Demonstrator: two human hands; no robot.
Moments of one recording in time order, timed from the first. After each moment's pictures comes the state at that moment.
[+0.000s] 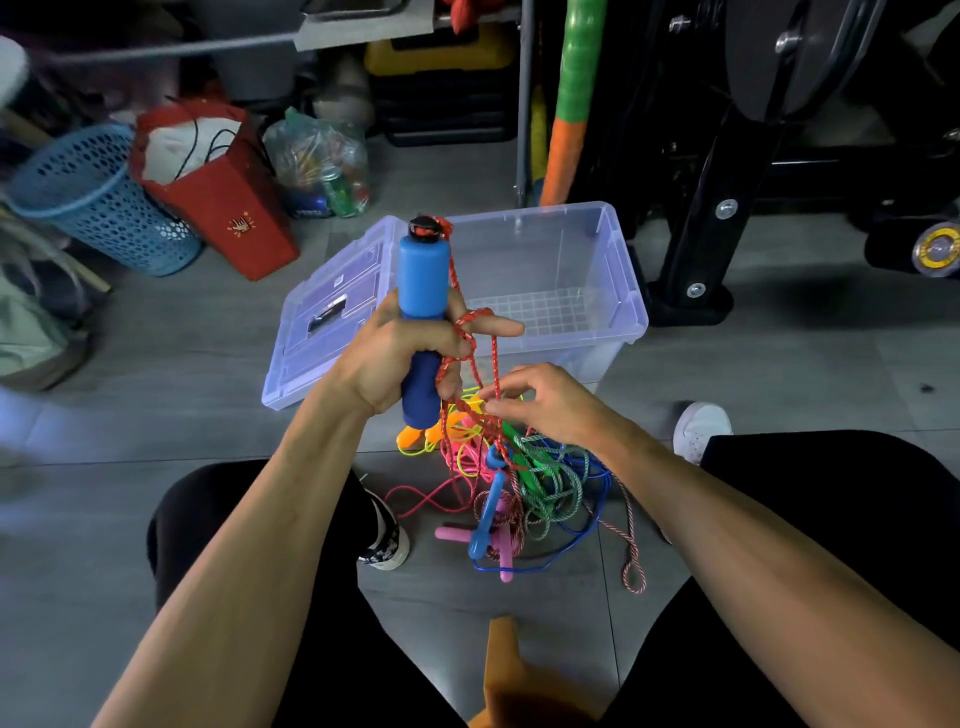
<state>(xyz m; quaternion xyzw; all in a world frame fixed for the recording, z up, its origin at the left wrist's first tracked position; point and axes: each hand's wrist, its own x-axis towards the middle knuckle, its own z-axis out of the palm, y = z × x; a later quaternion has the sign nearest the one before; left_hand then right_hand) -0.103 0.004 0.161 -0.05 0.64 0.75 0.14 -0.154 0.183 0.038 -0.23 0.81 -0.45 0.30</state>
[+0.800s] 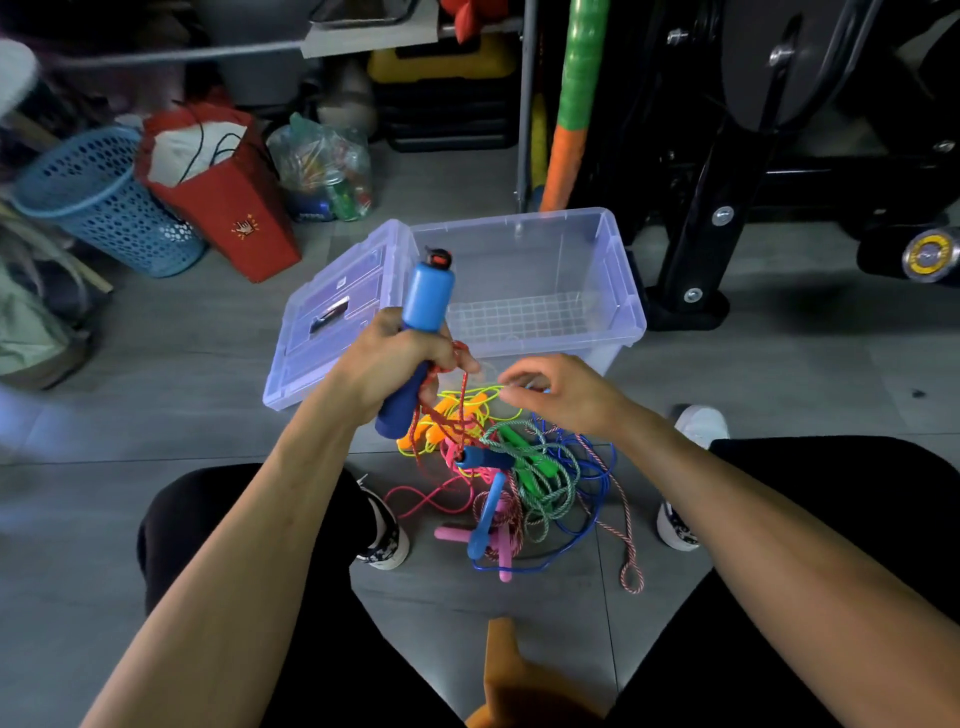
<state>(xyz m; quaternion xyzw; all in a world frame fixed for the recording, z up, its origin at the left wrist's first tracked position) -0.100 -0.009 0.145 -0.17 0.73 0.65 0.12 -0.160 0.198 0.049 -0.25 0.83 -0.43 0.26</state>
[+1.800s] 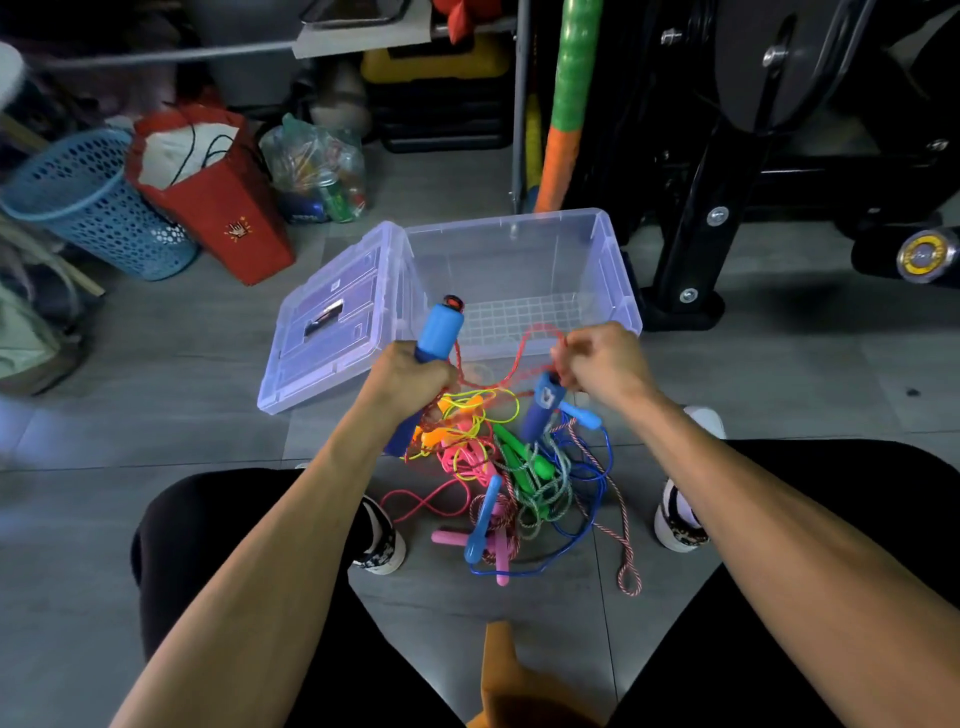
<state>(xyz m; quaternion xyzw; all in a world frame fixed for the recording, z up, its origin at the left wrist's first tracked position) -0.114 0.001 0.098 -0.30 0.81 0.48 0.13 -0.190 0.216 0.049 -0.08 0.91 -0.37 0.16</state>
